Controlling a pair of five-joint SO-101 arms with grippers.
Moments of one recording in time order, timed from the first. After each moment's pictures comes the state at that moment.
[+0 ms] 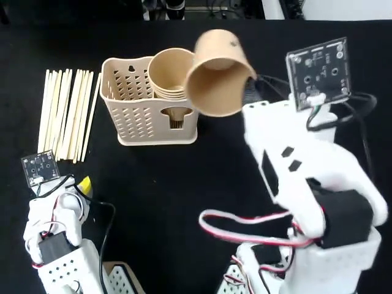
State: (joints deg) left arm -32.8 -103.3 96.3 60.2 -9.1; right arm -11.1 -45.3 -3.5 78.6 8.0
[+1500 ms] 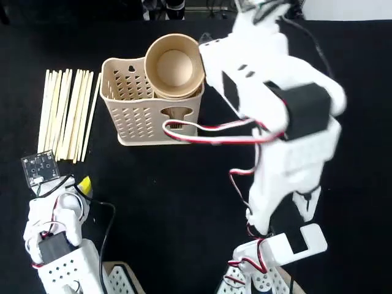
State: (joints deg) left arm -32.8 -103.3 96.3 60.2 -9.1; right arm -18.2 0.9 -62.3 97.1 5.8
